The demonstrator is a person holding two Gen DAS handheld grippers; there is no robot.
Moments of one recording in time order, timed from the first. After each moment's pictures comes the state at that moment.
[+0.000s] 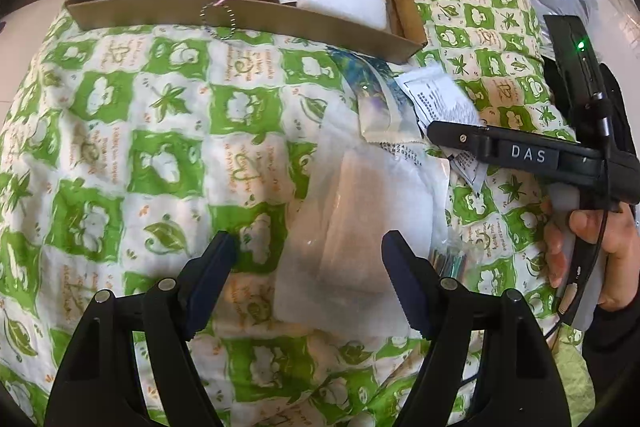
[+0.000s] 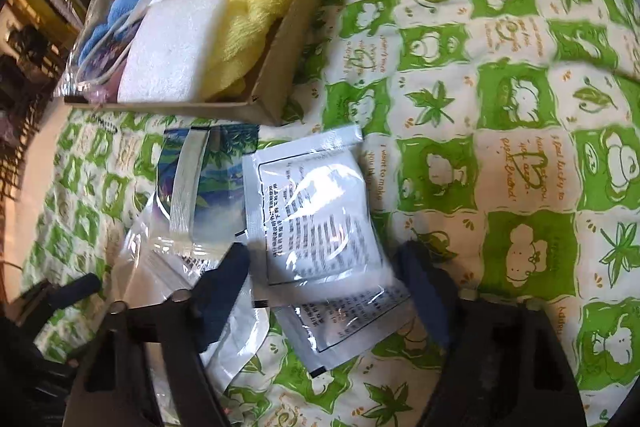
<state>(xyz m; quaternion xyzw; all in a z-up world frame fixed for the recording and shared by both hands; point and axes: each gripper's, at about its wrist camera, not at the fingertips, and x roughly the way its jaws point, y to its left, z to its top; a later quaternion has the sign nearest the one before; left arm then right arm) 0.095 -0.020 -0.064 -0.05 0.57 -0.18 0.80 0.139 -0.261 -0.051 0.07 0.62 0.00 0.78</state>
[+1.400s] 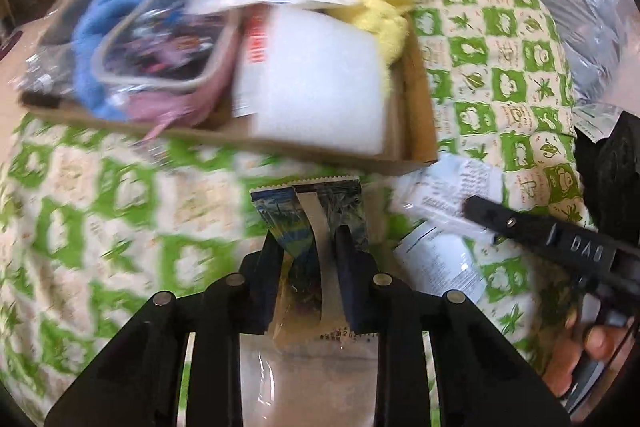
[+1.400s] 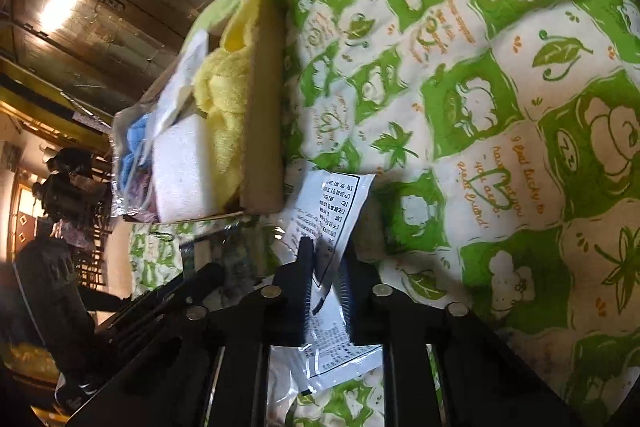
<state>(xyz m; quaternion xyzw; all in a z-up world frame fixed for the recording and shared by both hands) 0.153 -0.039 -0.043 -0.06 0.54 -0.13 0.83 0.123 -0.363 -0.013 0.28 0.54 0.03 0.79</state>
